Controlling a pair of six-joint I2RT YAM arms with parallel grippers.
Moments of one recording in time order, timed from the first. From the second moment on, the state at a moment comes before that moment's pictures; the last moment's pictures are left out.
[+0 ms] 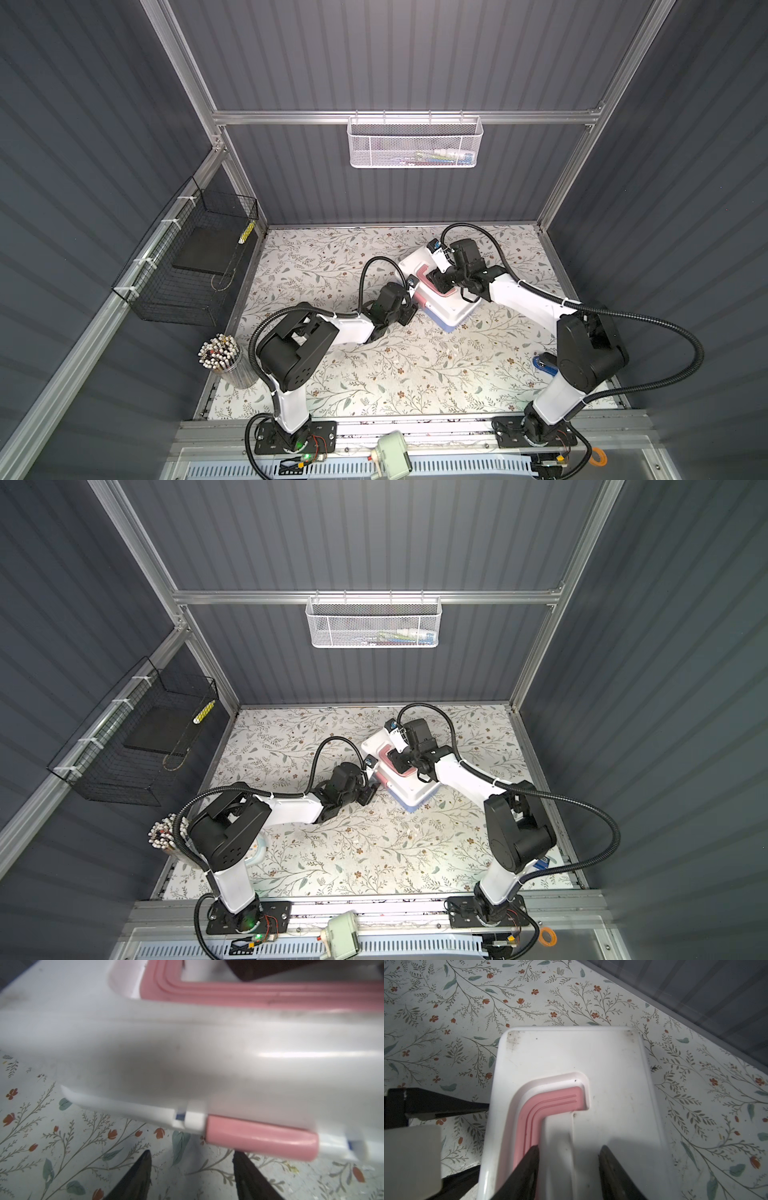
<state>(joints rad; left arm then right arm) -0.77 1.83 0.89 0.34 -0.11 0.07 0.48 1.69 1.16 -0.26 -0.12 -0.18</state>
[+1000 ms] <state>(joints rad) -0.55 1.34 0.74 0.08 -0.55 -0.08 0.20 1.03 0.96 -0.41 0.11 -0.01</state>
